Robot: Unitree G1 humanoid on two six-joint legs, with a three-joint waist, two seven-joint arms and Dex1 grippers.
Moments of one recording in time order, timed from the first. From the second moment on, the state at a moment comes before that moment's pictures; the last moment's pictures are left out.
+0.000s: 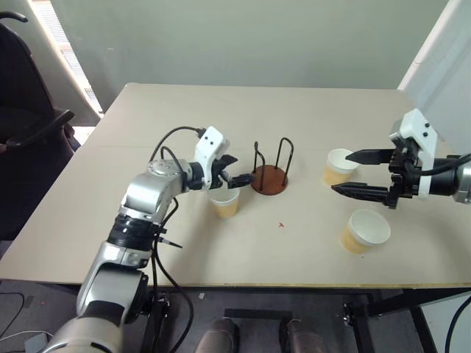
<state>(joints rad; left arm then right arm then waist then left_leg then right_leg) -0.84 0.47 -0.16 0.21 -0.32 0.68 -0.79 -0.56 -1.06 -0.18 -0.40 0.69 1.02 0.95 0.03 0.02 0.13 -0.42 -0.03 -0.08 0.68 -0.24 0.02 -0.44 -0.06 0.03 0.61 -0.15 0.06</state>
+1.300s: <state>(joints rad) -1.02 0.26 -0.21 0.50 -0.15 0.49 -0.87 -0.50 -1.06 -0.22 -0.44 0.71 1.00 0.91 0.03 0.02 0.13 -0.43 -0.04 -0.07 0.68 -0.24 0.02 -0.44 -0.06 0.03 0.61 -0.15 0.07</state>
